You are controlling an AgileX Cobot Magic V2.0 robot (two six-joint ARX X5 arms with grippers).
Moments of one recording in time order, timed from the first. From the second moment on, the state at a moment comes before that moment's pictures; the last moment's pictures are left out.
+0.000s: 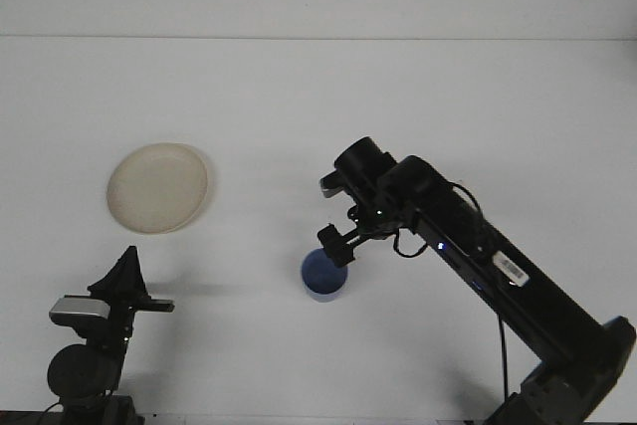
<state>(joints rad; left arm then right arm) -0.03 0.01 0.03 0.20 0.01 -0.08 0.65 1.69 1.70 -1.30 -0.06 0.13</state>
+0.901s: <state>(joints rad) -0.03 0.01 0.03 0.20 0.01 -0.08 -0.03 1.21 1.26 -1.03 -0.08 0.00</state>
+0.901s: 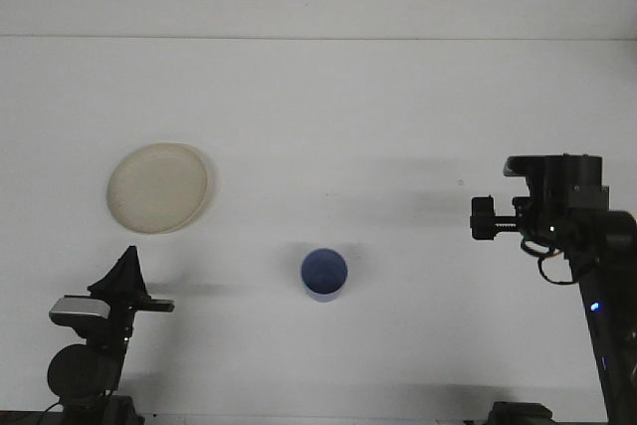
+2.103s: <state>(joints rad) -0.03 0.01 0.03 0.20 0.01 -0.08 -0.01 0.56 0.59 -0.24 -0.05 0.03</state>
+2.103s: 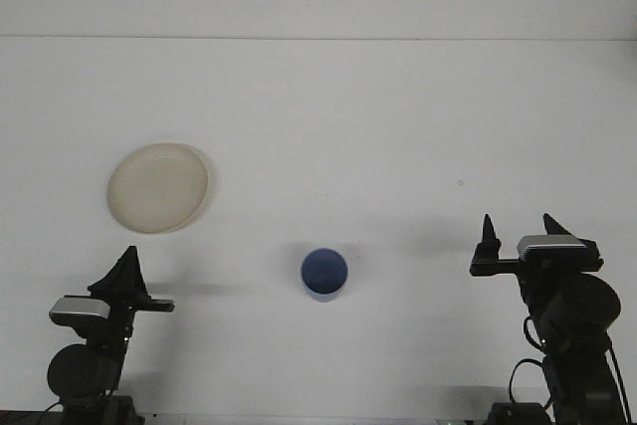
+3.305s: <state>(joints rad) -0.03 0.14 0.47 -0.30 0.01 -0.13 -0.01 0.56 0.59 -0.24 -0.05 0.03</state>
